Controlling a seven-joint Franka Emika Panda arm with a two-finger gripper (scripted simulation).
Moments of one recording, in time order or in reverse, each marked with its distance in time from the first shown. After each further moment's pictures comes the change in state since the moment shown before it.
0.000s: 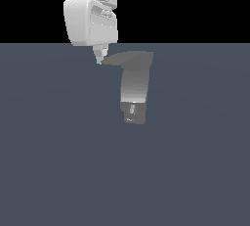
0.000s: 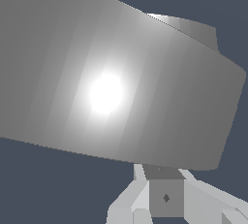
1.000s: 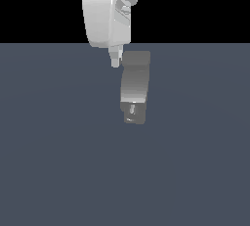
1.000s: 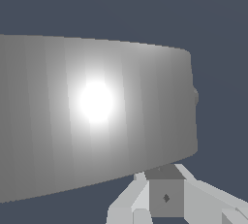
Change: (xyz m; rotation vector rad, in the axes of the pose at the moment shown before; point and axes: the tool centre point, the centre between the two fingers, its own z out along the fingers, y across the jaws) arm 0.049 0.028 0.000 -0.005 0.002 -0.031
